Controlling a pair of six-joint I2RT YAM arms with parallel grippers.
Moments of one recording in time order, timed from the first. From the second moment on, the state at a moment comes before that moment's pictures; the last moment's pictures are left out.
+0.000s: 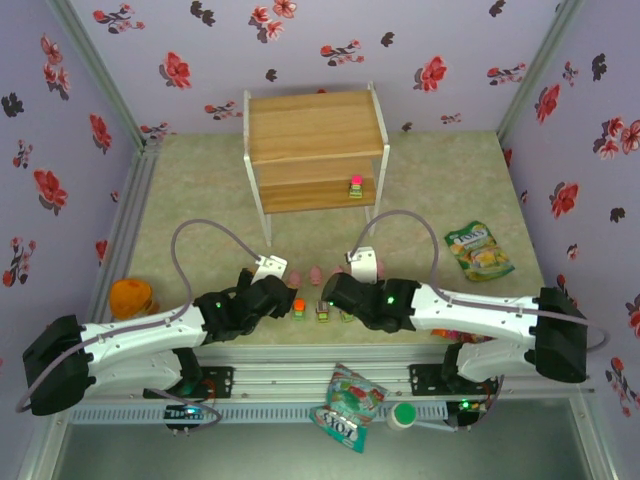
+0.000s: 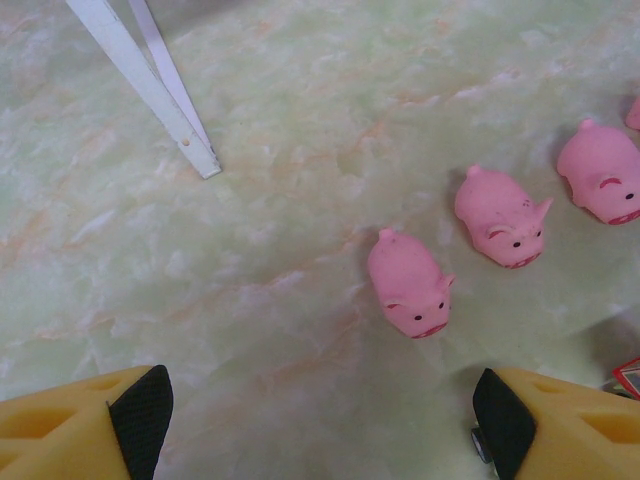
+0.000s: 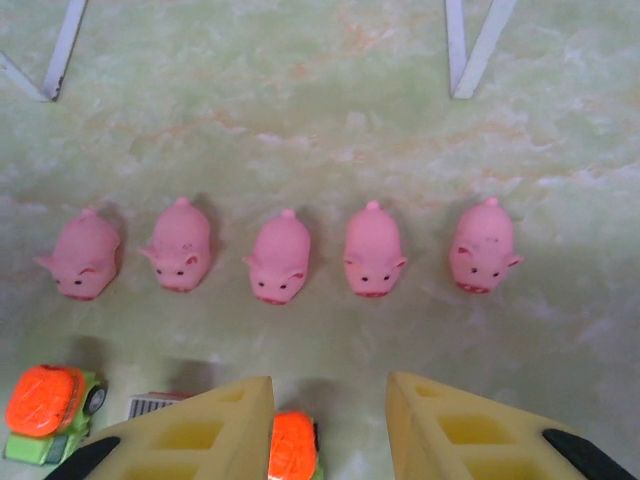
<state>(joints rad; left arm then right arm) -1.13 1.06 0.53 -0.33 -0.60 -0.44 1.24 1.26 0.84 -0.68 0.62 0.94</state>
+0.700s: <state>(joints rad) -1.13 1.07 0.53 -0.33 -0.60 -0.44 1.33 1.35 0.78 -0.65 0.52 1.09</state>
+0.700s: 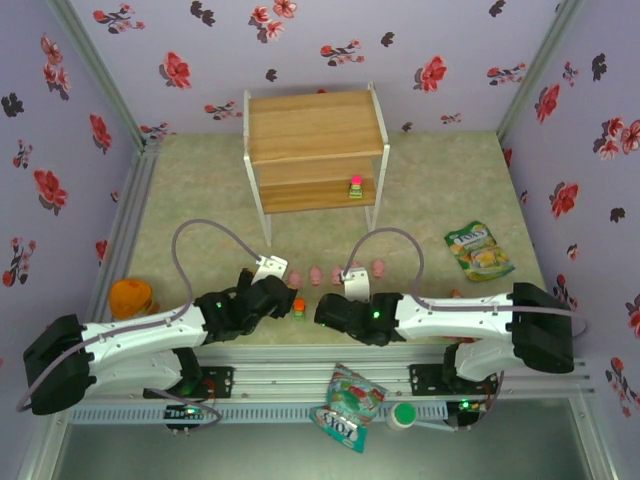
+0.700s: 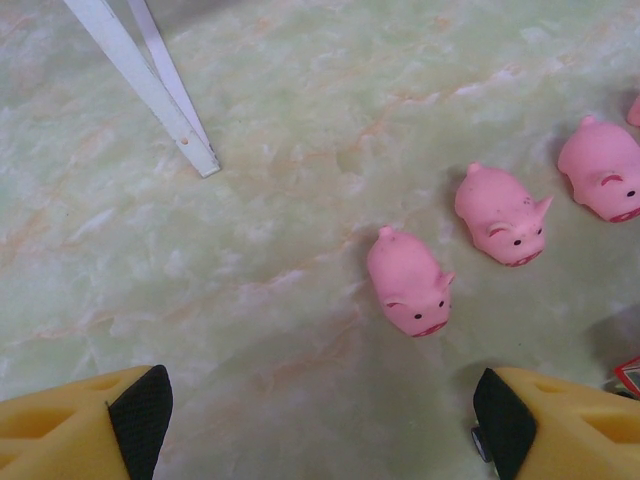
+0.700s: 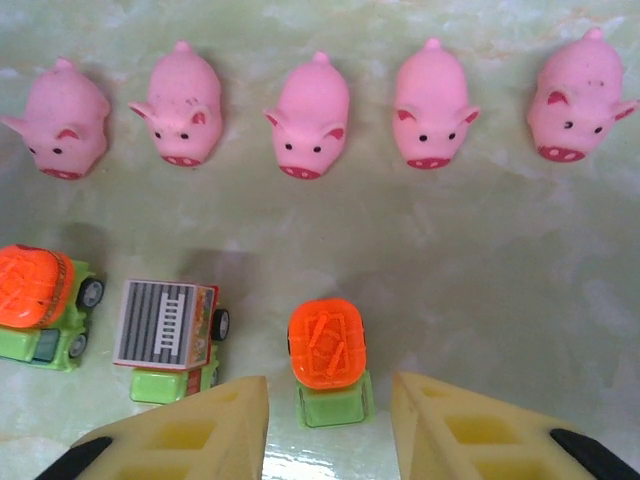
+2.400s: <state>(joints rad) -1.13 1.07 0.53 -0.33 -0.60 -0.44 1.31 1.51 0.69 -0.46 0.44 1.12</state>
